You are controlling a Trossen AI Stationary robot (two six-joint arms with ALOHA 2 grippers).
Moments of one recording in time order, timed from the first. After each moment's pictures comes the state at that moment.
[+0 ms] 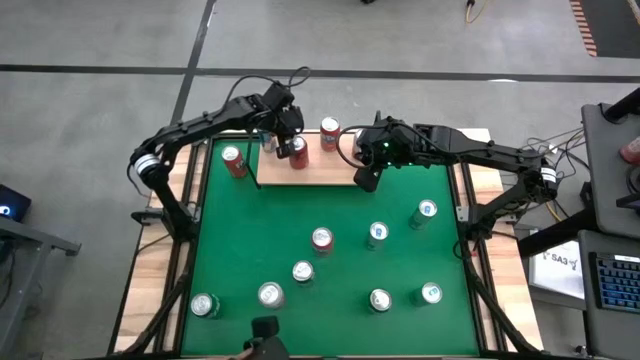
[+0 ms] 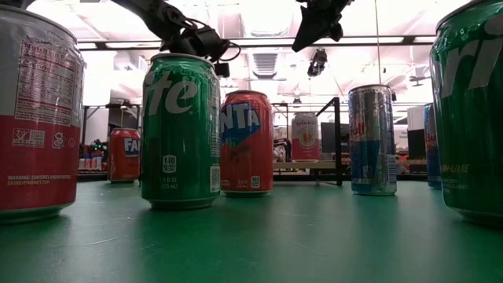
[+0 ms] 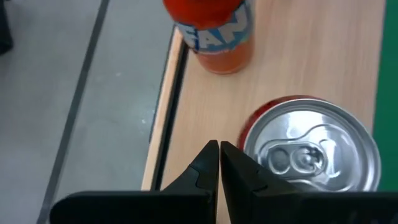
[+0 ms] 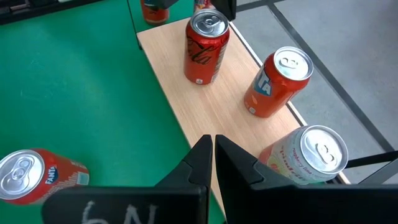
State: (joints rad) left arm 0.67 1.73 1.48 -0.70 0.02 0.54; right arm -0.23 1.46 1.53 -0.83 0.19 0.11
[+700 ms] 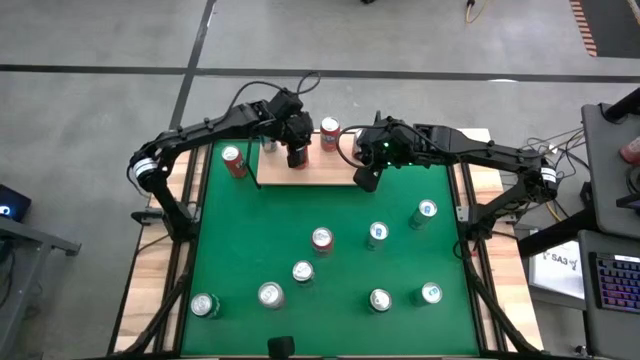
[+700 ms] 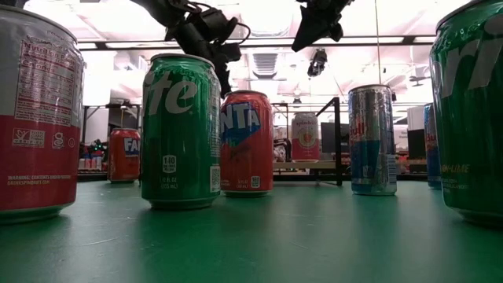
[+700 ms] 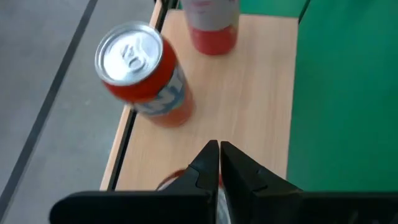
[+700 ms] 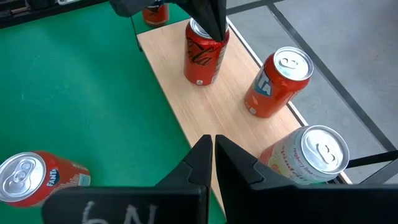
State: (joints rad) left arm 0.57 1.71 1.50 -0.68 0.11 0.38; right arm -0.23 1.46 1.53 -0.82 0.19 0.12
